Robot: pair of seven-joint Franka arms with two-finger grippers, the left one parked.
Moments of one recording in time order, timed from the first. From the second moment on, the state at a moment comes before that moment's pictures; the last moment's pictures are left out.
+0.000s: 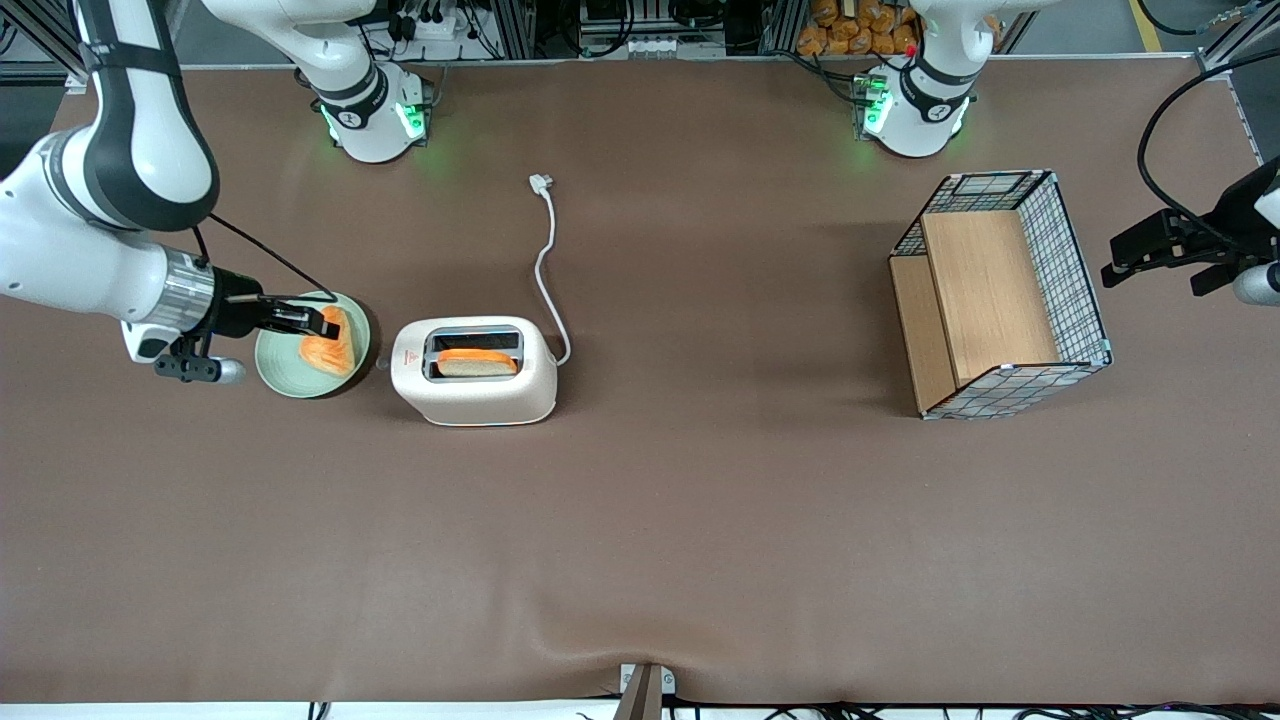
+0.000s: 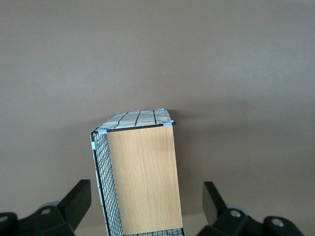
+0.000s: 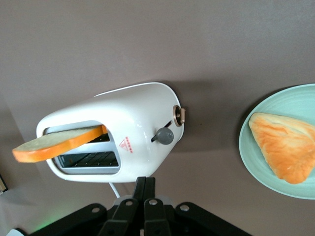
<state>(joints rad) 0.07 0.09 -0.06 -2.03 0.47 1.95 -0.01</state>
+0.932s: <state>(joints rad) 0.11 0.19 -0.06 -2.03 0.49 2.04 -0.01</state>
